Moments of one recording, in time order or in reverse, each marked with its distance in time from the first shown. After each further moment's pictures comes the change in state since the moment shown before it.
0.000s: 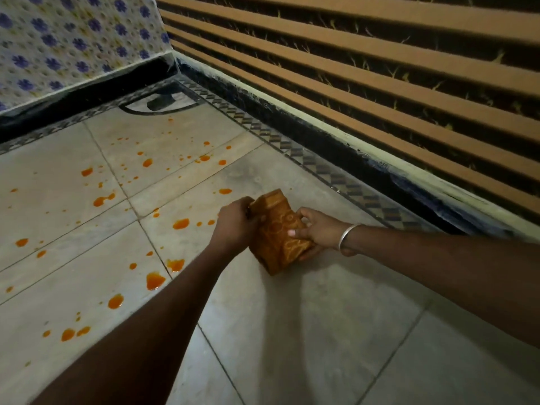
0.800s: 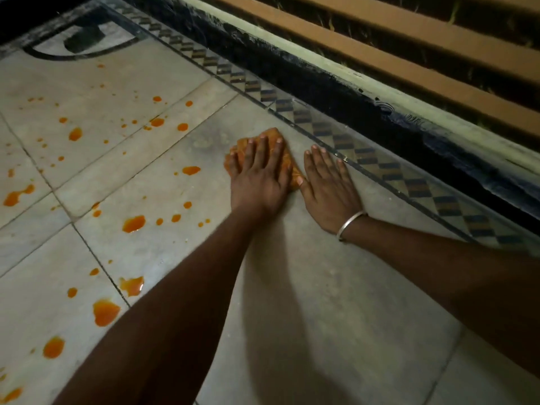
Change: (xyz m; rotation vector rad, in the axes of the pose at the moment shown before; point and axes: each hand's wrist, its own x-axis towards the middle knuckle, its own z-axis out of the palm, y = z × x) left_hand 0.138 -0.043 0.121 0.508 -0.080 0.279; right_hand 0.113 0.066 -0.043 -1.167 0.664 -0.231
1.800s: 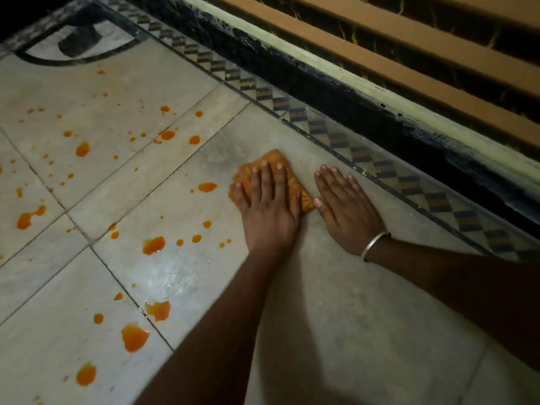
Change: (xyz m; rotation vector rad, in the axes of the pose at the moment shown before) left_hand -0.026 -0.008 0.004 -0.017 0.002 -0.114; right_hand 0.001 -0.004 -0.002 0.004 -0.017 -0.074
